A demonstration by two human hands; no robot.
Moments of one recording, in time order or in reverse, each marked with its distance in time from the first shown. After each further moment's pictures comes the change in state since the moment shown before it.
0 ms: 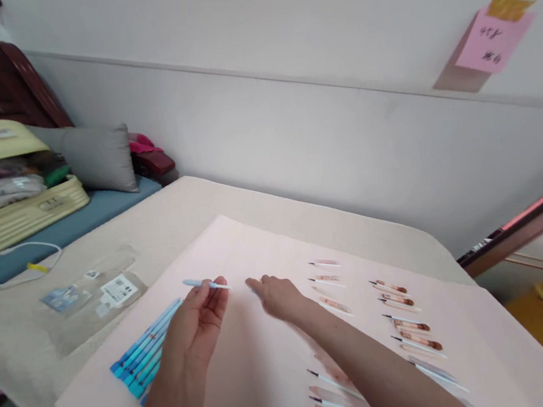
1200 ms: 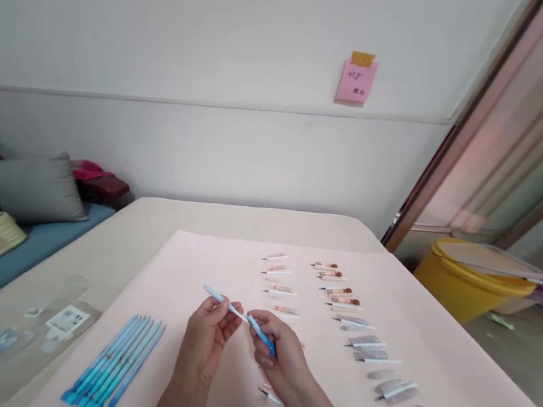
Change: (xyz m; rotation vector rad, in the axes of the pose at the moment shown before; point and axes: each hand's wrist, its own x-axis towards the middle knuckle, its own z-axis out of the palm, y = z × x) left_hand -0.053 -0.084 -0.002 0.467 -0.392 -0.130; right_hand -0.151 -0.036 0.014 2.434 0.512 0.401
